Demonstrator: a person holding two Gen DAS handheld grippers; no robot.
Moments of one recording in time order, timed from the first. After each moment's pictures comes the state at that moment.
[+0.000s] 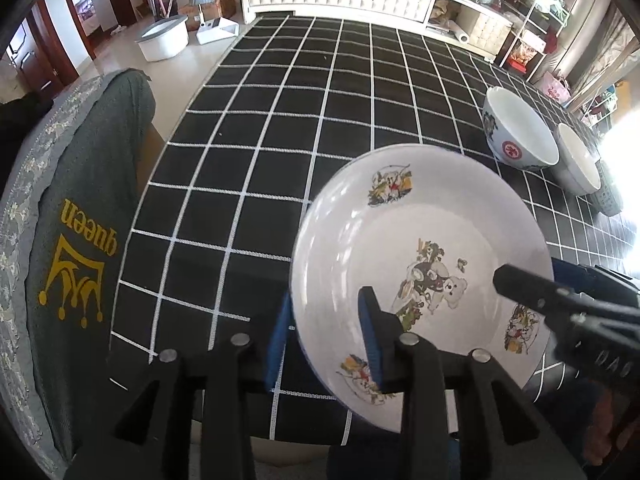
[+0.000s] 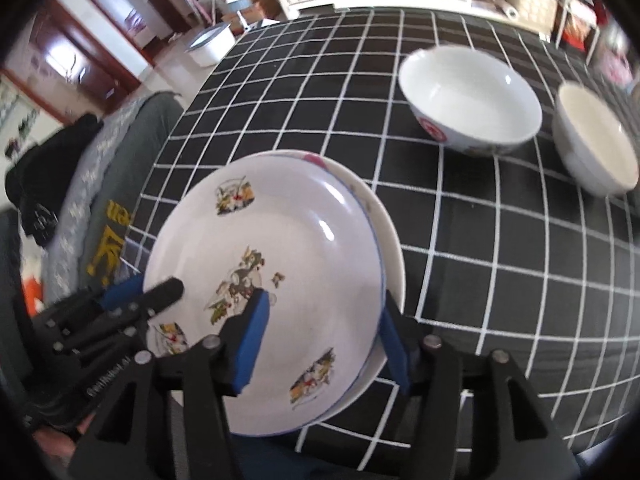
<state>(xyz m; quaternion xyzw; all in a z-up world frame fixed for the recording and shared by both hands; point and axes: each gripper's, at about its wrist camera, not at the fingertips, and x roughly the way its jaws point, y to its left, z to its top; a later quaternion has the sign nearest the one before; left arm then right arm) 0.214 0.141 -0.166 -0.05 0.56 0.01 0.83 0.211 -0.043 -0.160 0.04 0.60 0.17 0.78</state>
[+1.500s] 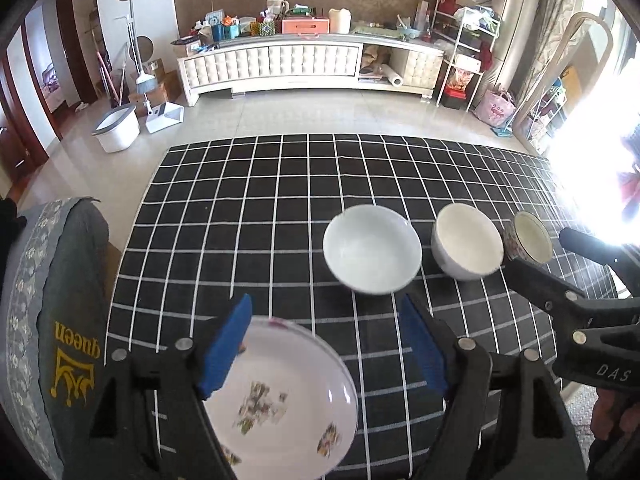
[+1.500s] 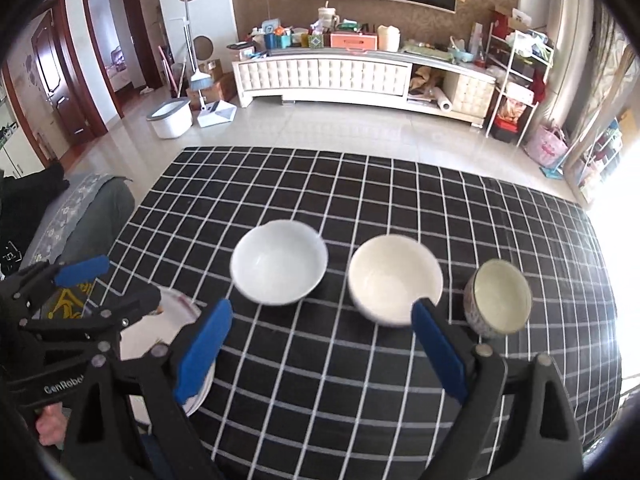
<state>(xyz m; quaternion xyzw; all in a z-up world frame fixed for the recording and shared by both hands) 0.293 0.010 -0.053 0.00 0.48 -0.07 0.88 0.261 -0.172 -0.040 -0.03 0.47 0.08 0.88</state>
